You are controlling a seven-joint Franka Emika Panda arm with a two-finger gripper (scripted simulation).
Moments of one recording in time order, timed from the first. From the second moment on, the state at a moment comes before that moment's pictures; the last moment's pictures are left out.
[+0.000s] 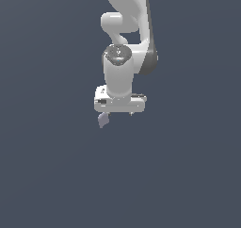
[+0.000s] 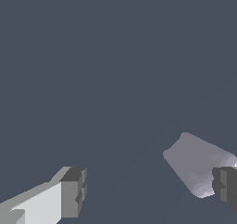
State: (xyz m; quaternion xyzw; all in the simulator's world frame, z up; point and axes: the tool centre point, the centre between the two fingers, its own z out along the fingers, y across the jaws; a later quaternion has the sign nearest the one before) arm -0.015 -0.004 0.162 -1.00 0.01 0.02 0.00
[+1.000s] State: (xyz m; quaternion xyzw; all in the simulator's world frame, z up) arm -0.016 -0.004 0.171 -1.00 0.01 0.02 0.01
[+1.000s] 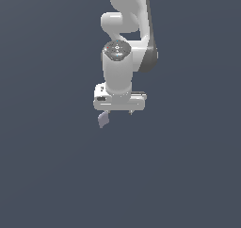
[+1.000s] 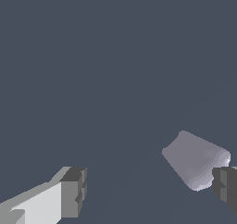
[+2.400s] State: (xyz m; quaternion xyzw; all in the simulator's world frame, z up) arm -0.050 -0.085 0.134 -0.93 0.35 0.00 0.00
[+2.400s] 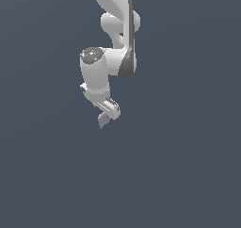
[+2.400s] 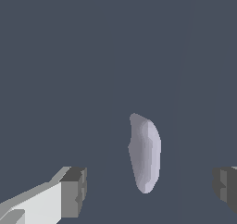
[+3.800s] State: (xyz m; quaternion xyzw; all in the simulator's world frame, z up) arm -0.054 -0.091 0.082 -0.92 0.38 0.00 0.00
